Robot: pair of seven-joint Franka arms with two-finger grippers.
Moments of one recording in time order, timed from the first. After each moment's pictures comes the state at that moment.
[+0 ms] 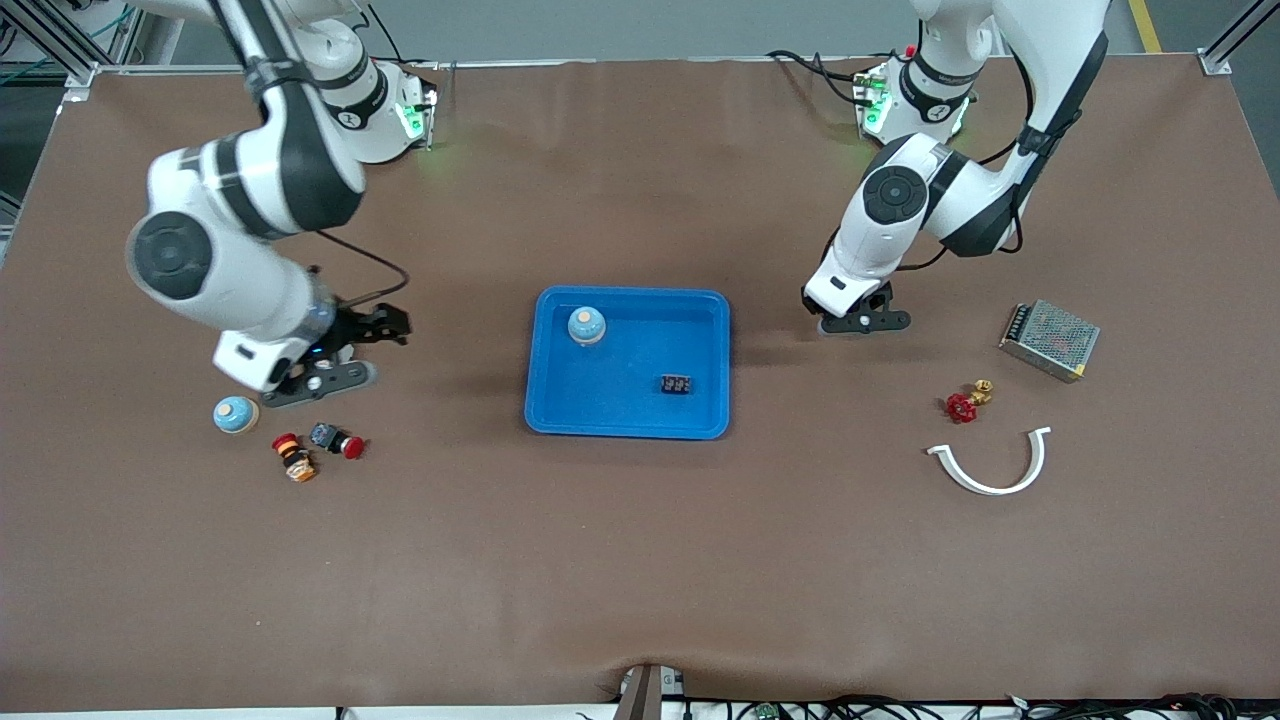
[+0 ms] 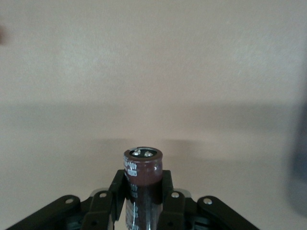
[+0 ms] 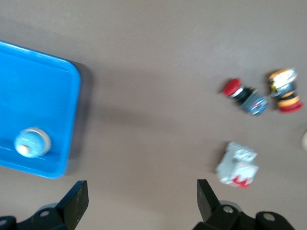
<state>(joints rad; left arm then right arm) 0.21 0.20 -0.67 -2.44 0.32 2.53 -0.73 0.34 0.20 -0.02 -1.83 0.07 1.89 0.10</state>
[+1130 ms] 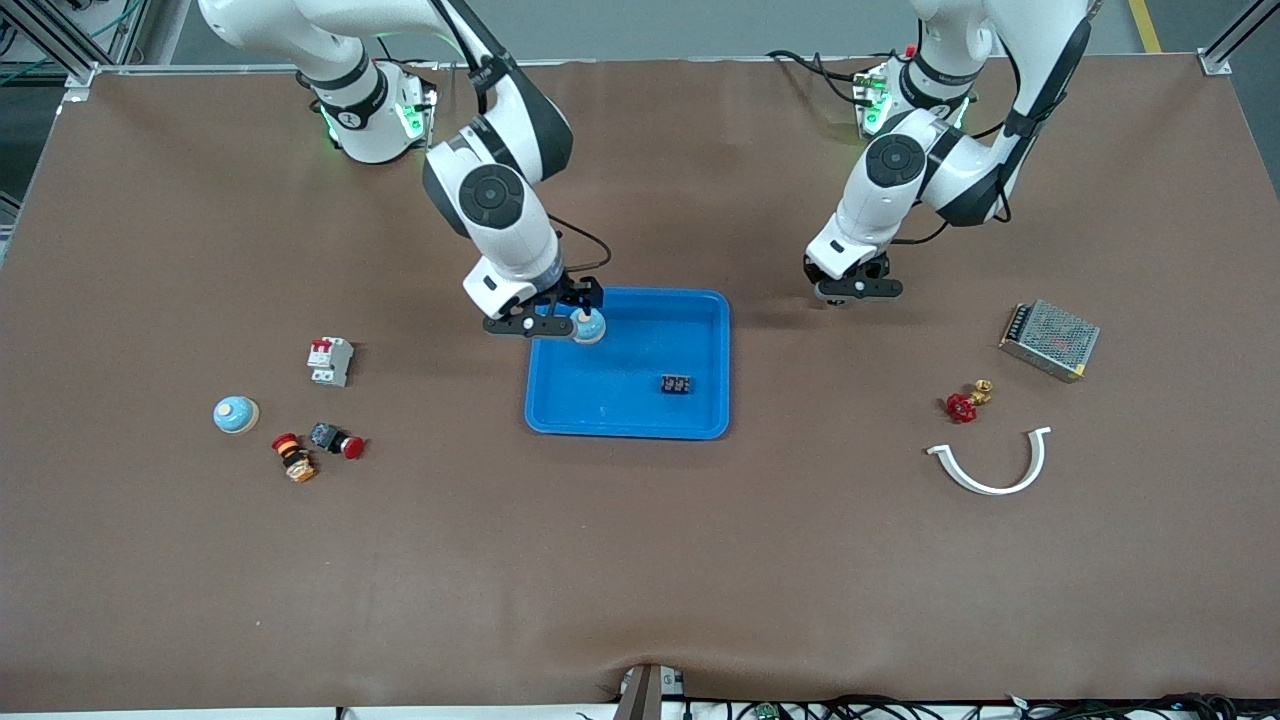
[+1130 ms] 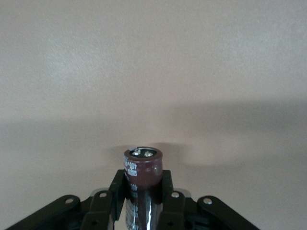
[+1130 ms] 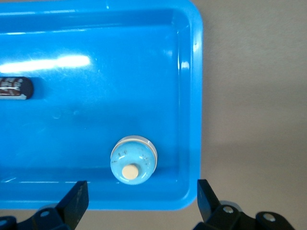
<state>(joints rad) 0.21 0.14 -0.68 -2.67 0.32 2.74 -0.69 0.72 0.35 -0.02 -2.01 0.13 2.34 0.67</state>
